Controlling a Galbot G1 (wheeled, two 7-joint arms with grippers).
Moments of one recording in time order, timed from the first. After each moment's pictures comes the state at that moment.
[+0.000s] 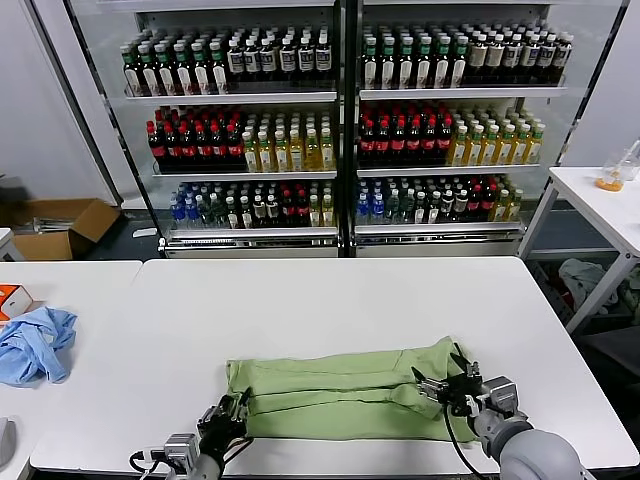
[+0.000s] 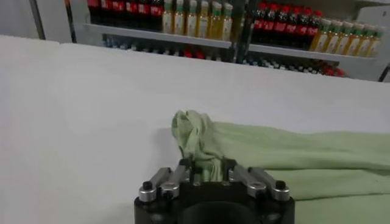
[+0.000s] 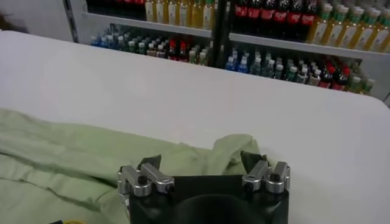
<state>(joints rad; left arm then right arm) 1.57 -1.32 -0.40 -2.06 -0.39 0.41 -0.20 -1.36 0.79 0.34 2.13 0.69 -0.55 0.26</state>
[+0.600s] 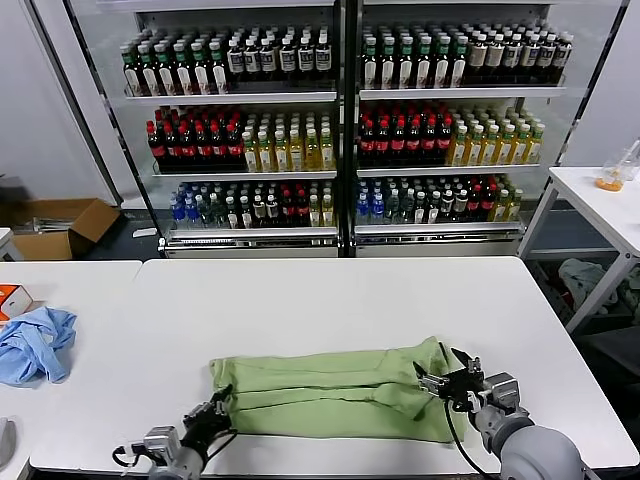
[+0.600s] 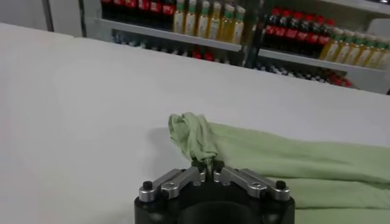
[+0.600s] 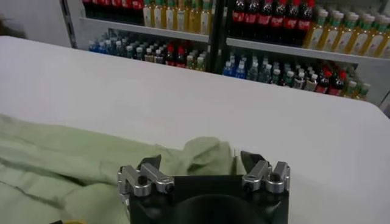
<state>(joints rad) 1.54 -1.28 -0.51 -2.03 -0.51 0.42 -0.17 -1.35 0.79 0.33 2.12 0.69 -0.53 0.26</state>
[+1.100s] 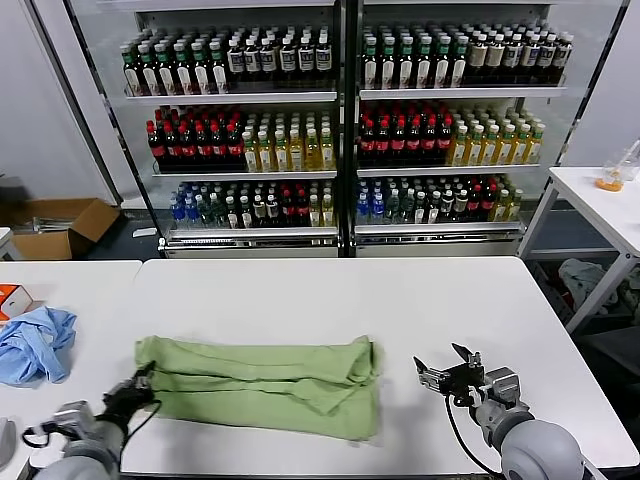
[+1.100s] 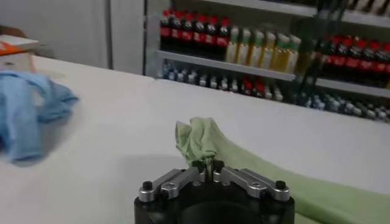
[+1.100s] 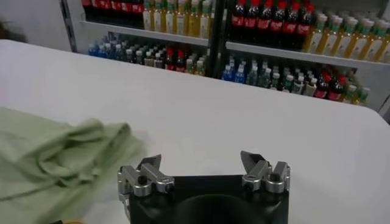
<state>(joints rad) 1.51 -1.16 -0.80 -2.02 -0.72 0.46 -0.15 -1.32 0.77 0.32 2.10 0.70 -0.52 0.26</state>
